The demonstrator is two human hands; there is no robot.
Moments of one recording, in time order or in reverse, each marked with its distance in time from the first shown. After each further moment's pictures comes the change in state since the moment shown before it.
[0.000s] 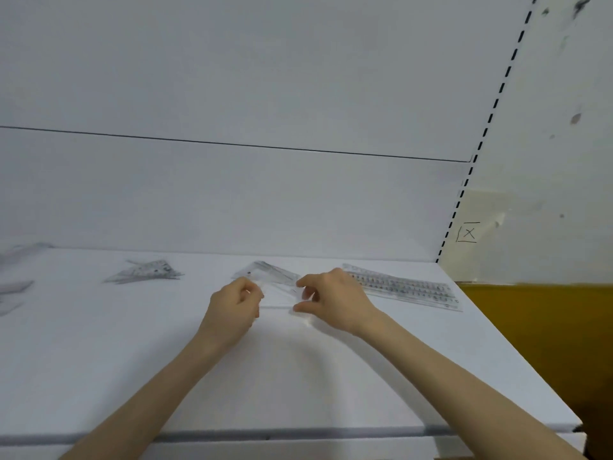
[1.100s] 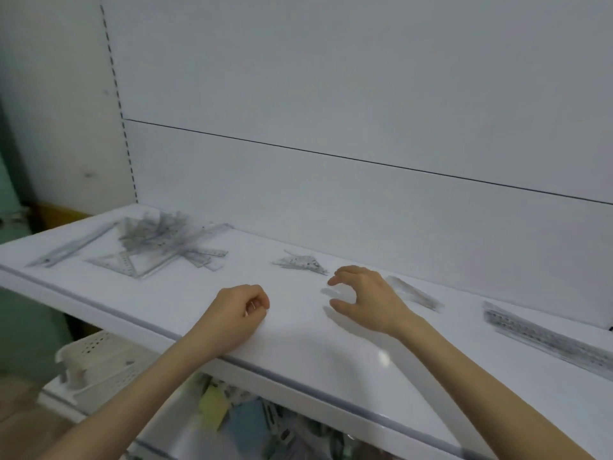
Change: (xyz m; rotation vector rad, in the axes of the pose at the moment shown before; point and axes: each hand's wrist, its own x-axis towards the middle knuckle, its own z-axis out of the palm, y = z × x) left_hand -0.070 -0.071 -0.208 0.419 0.081 0.090; right_hand 0.059 -0.151 0.051 0.043 -0.002 -0.328
